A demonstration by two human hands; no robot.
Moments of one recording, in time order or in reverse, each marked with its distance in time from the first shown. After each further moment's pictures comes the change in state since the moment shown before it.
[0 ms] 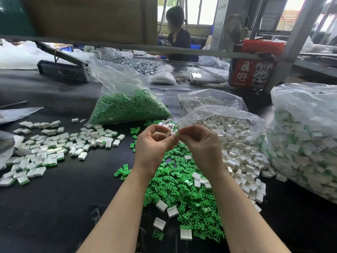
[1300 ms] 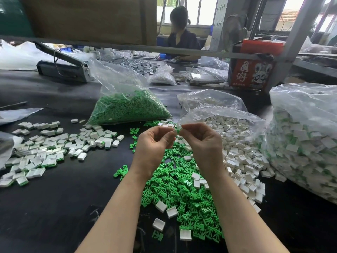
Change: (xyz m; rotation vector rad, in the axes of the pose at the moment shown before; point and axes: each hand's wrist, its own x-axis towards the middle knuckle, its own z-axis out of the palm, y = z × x) left_hand 0.002 -0.002 -0.004 0.061 -0.071 0.043; right_hand 0.000 0.001 0.001 0.146 0.085 0.008
